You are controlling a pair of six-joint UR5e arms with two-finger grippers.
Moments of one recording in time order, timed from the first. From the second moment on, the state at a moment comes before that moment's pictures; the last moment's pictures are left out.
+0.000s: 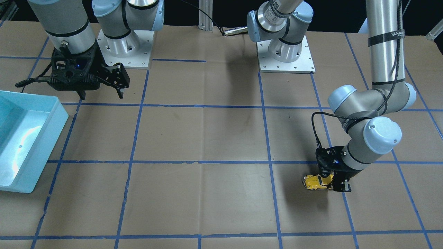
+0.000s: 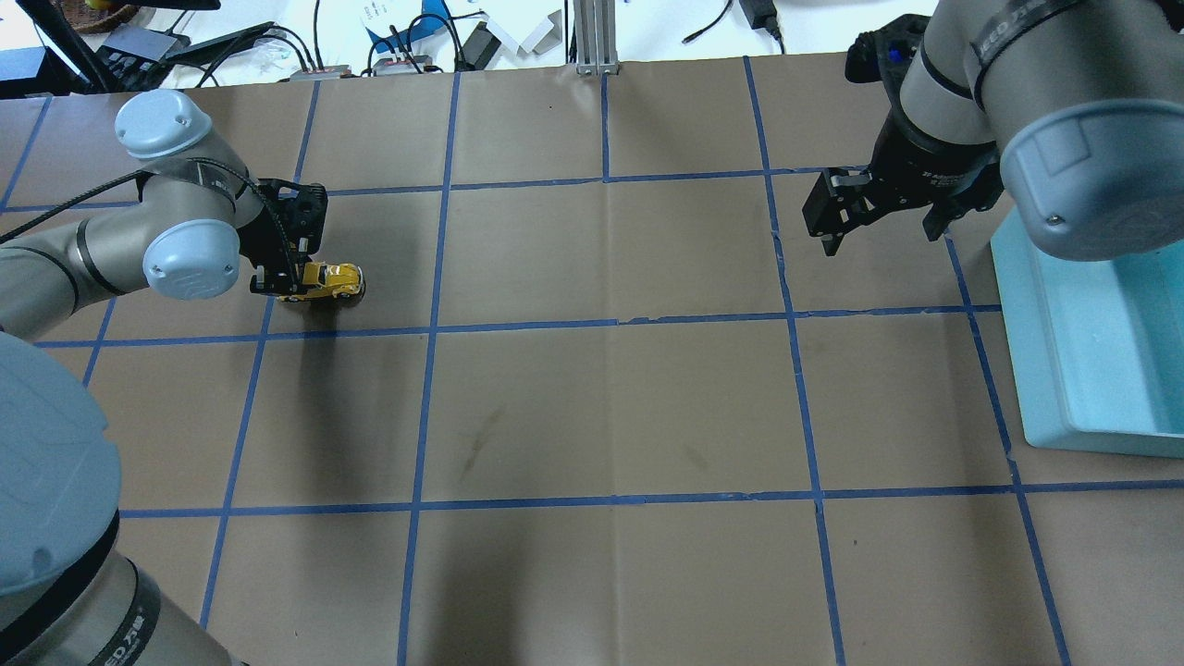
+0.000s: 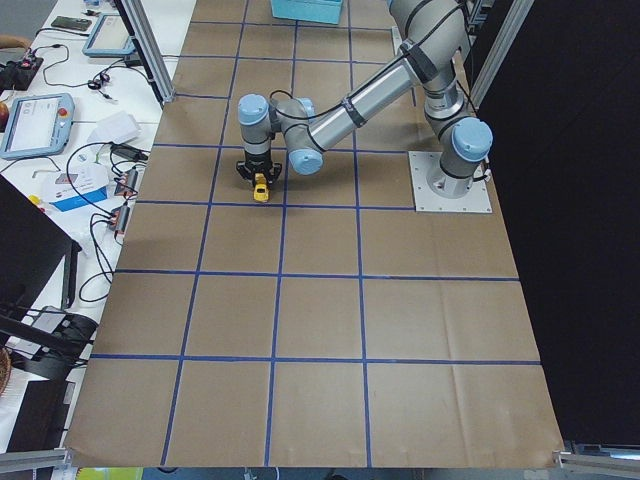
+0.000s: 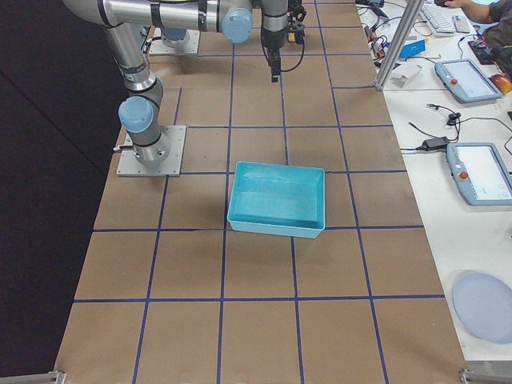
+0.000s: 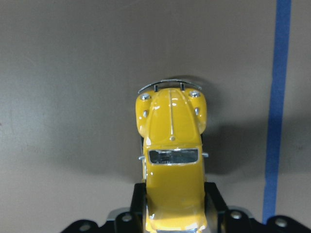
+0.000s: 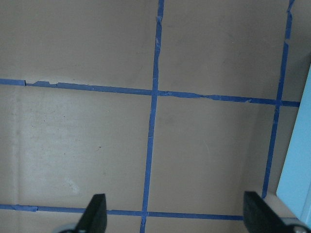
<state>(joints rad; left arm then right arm) -1.29 -2.07 -1.76 -0.84 1.60 1.85 1.57 -1.60 1.71 -1.72 -1.62 -0.09</state>
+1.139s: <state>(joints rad) -1.30 -1.96 -1.71 -1.04 1.60 1.74 1.57 -1.60 1.71 -1.72 -1.62 -0.10</state>
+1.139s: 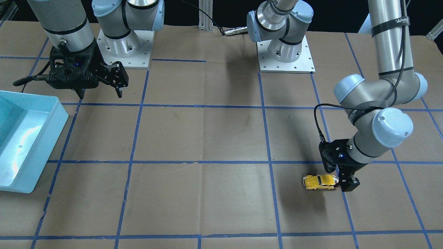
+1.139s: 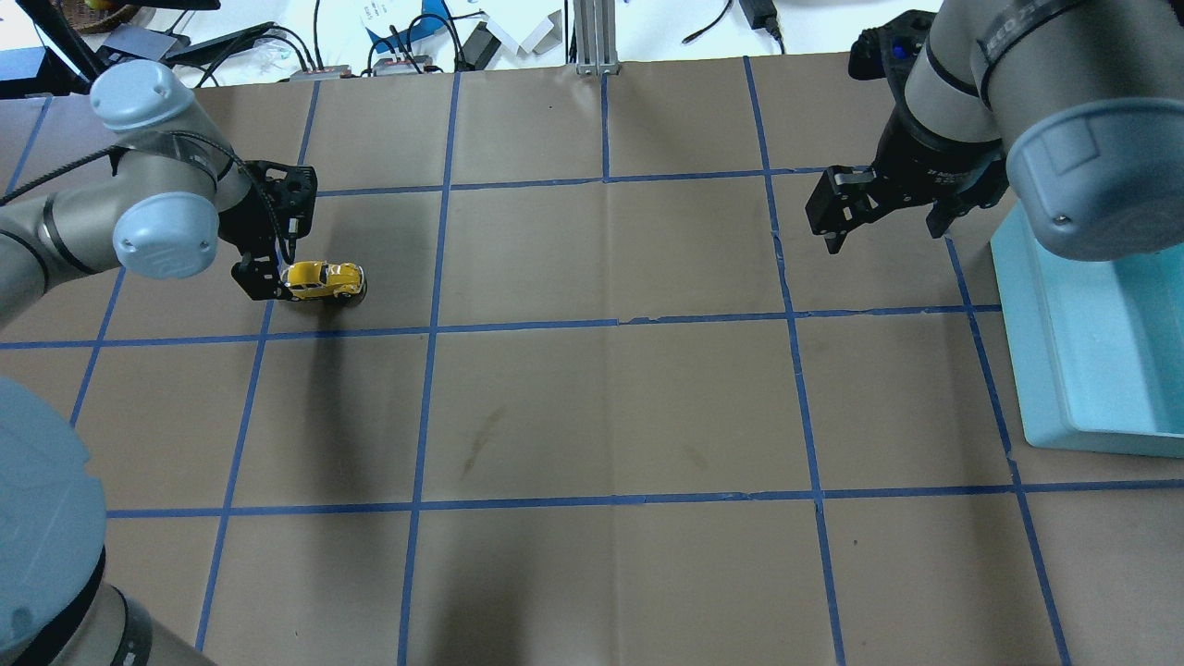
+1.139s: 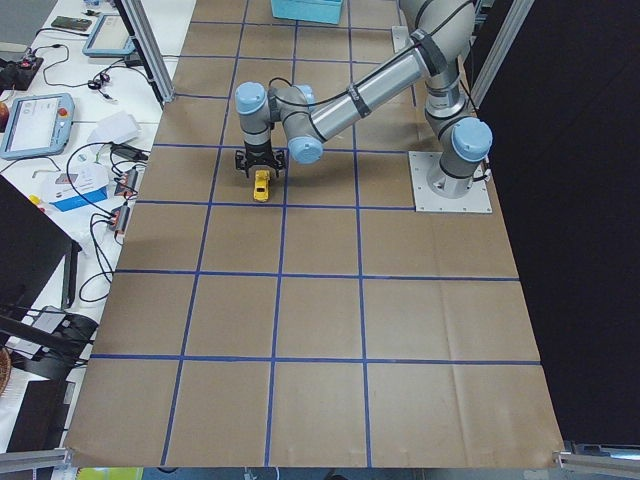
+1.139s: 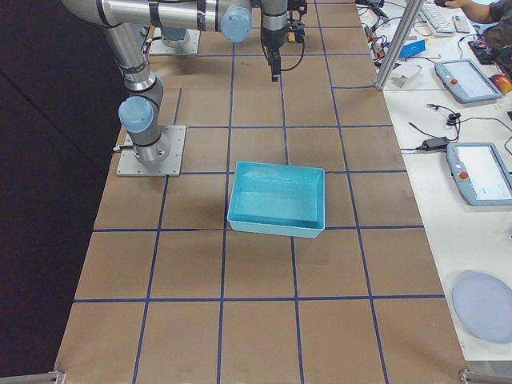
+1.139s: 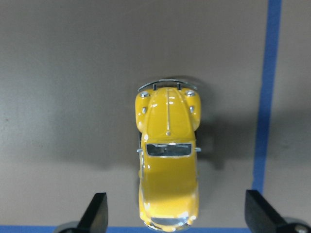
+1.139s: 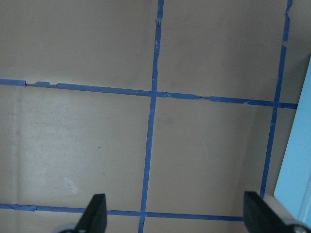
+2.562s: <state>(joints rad) -1.35 -1.67 -1.61 -1.53 1.59 0.90 1.56 -1.60 1.71 -1.71 -1.62 -0.11</state>
